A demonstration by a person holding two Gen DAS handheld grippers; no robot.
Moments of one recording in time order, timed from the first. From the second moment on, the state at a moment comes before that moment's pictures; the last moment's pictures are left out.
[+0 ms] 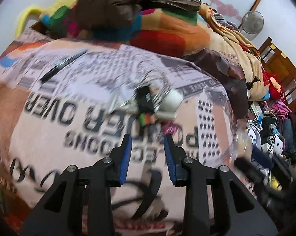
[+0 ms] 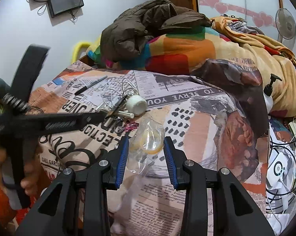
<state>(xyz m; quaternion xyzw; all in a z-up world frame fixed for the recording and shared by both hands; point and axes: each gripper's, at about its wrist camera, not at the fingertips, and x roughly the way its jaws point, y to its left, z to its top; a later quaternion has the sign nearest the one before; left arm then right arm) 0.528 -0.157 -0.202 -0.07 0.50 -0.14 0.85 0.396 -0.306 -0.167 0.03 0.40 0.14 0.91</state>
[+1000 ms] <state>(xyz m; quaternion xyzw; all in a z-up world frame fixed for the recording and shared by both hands) 0.537 -0.160 -0.200 -0.05 0.49 -0.14 0.86 0.393 -0.315 -0.151 0.04 0.39 0.14 0.91</state>
